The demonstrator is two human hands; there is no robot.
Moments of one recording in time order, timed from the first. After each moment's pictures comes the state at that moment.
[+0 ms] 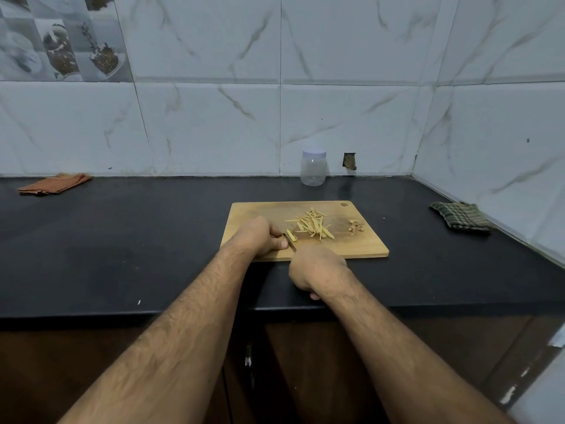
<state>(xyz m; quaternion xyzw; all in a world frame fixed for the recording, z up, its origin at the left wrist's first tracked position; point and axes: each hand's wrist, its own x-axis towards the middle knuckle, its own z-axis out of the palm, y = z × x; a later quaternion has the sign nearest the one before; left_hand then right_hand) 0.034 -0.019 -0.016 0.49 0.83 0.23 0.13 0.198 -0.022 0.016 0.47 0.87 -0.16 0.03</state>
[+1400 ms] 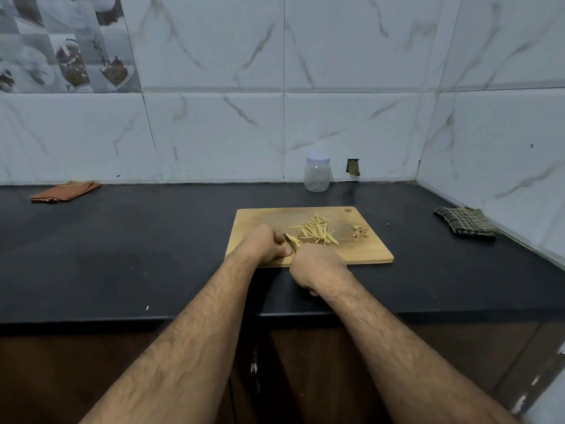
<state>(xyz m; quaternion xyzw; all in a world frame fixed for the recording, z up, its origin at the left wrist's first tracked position) 0.049 -0.033 -0.008 0.48 0.83 0.25 0.13 0.191 -0.018 0.019 0.45 0.88 -0.15 -0.02</state>
